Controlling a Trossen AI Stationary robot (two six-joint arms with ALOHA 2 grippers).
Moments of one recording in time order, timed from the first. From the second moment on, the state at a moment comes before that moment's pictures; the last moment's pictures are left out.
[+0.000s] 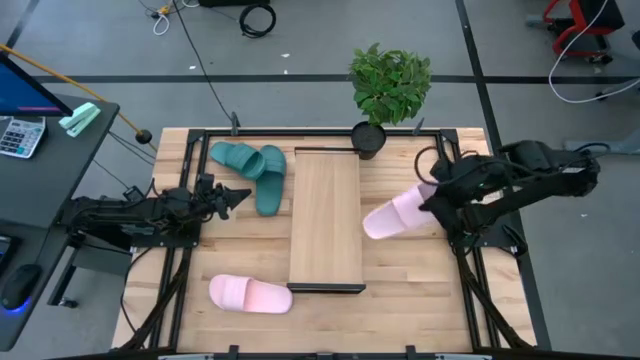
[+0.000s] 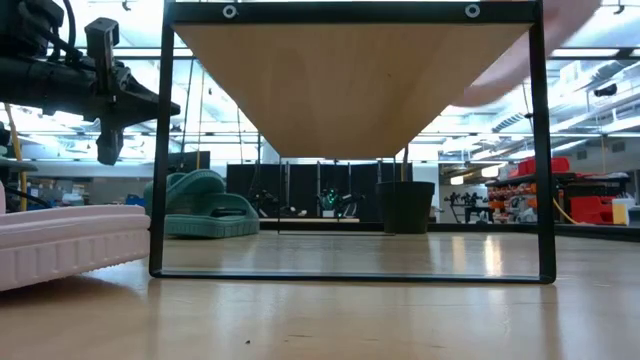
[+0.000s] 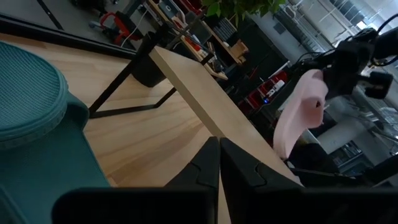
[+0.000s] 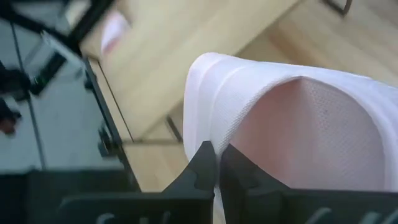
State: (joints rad) left arm 0.01 0.16 0.01 0.12 -0.38 -0.84; right arm 0.18 0.98 1.39 -1.26 0.04 0.93
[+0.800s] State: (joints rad) left arm 0.01 0.16 0.01 0.12 -0.39 -0.75; right arm 0.10 1.11 1.38 -0.75 0.13 1.24
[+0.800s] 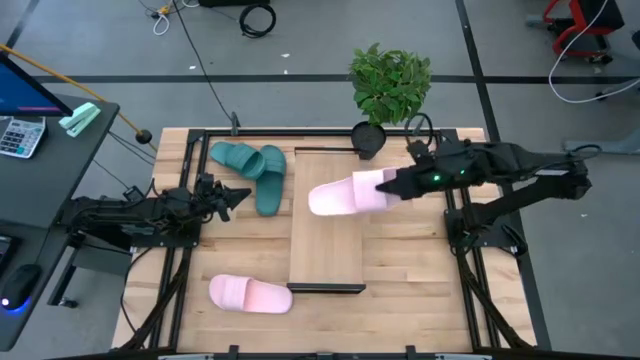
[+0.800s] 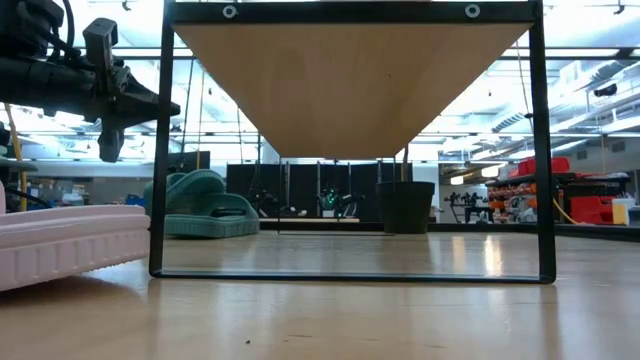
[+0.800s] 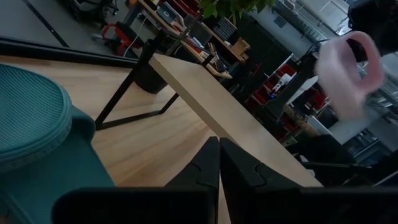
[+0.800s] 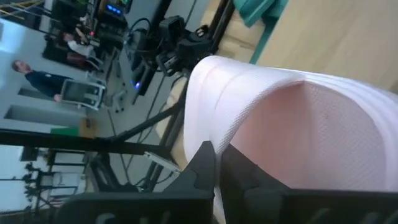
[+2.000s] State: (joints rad) left arm 0.01 0.16 0.01 0.12 -0.38 -0.68; right arm 0.56 1.40 1.35 -0.56 0.59 1.73
